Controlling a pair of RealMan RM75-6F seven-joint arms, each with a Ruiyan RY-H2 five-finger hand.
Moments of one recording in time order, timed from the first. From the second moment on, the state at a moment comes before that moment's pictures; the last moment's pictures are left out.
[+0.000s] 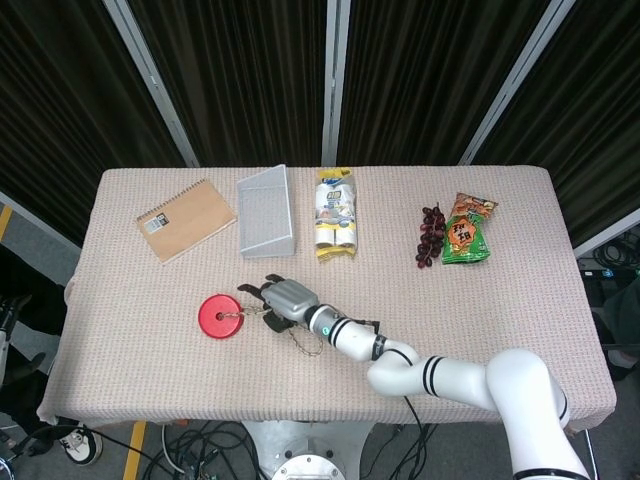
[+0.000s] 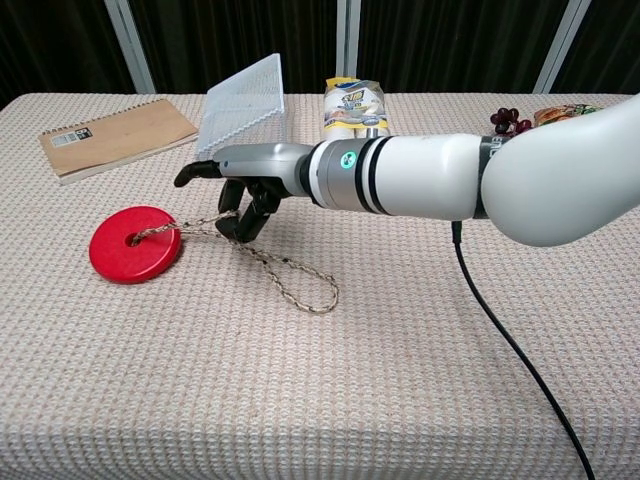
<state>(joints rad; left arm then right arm) -0.04 -1.17 -0.05 -1.37 1.44 1.50 -0.05 1.17 -1.84 0.28 -1.15 -1.18 0.49 0.15</state>
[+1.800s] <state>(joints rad) -0.09 -1.18 -0.04 -1.49 1.47 1.46 0.09 0.34 -1.10 0.06 -1.55 -1.33 1.29 0.43</state>
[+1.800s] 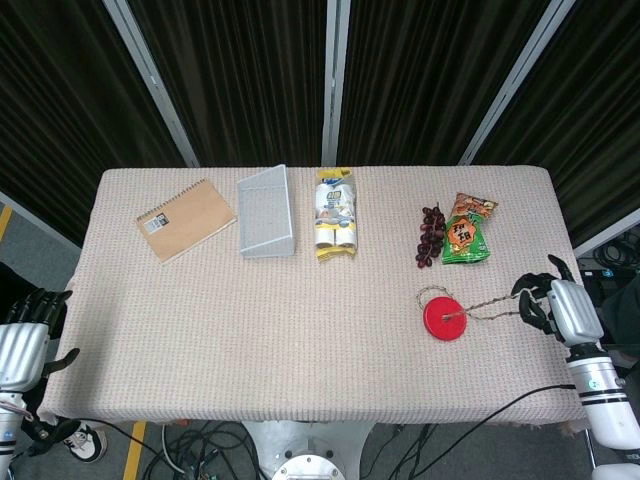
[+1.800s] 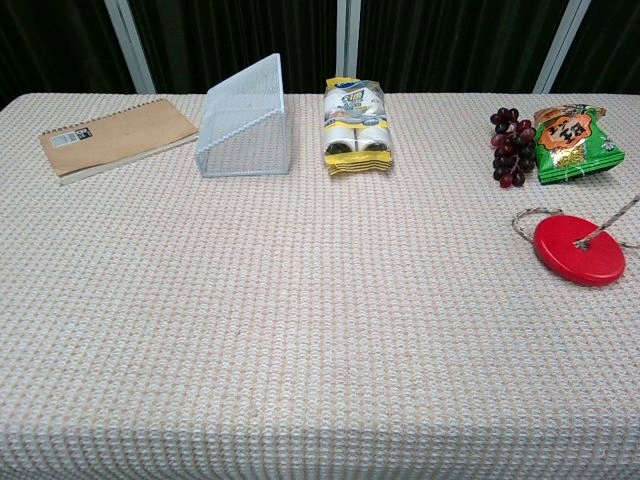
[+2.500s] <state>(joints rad) -0.09 -1.19 -0.04 -1.48 1.46 1.45 0.08 0.38 -1.14 0.09 -1.55 -1.39 1.17 0.33</state>
